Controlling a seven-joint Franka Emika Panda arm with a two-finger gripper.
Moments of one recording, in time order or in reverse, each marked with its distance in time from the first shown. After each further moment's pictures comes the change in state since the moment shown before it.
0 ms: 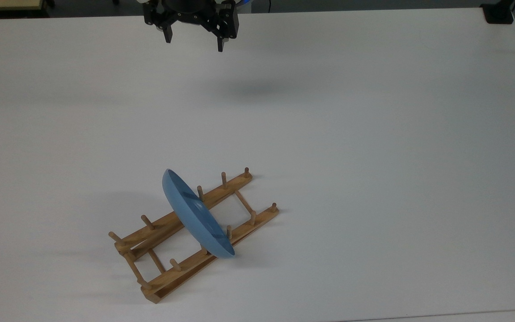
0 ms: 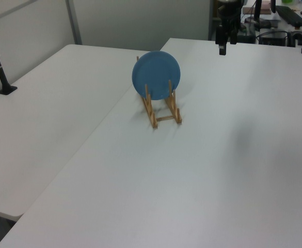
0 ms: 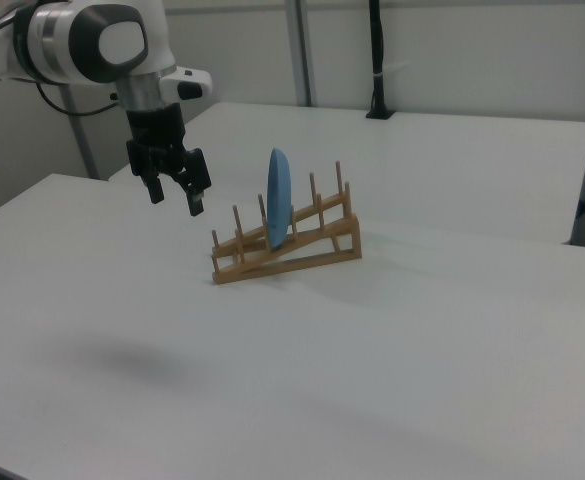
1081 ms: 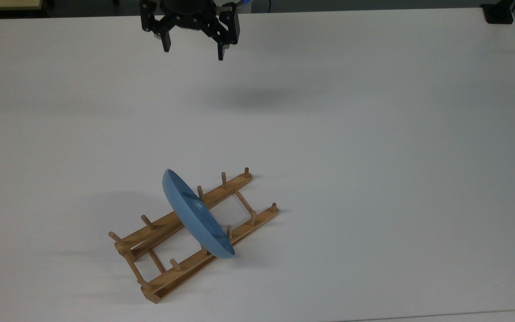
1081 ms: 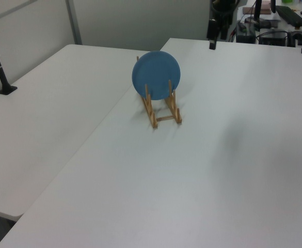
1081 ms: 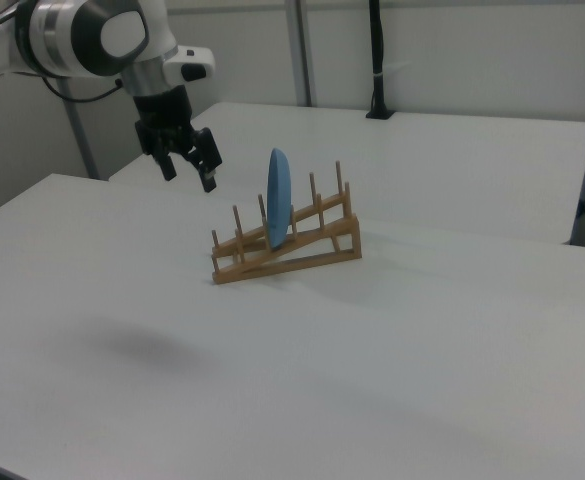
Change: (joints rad) arm 0.004 0.027 0.000 0.051 0.000 0.108 -0.006
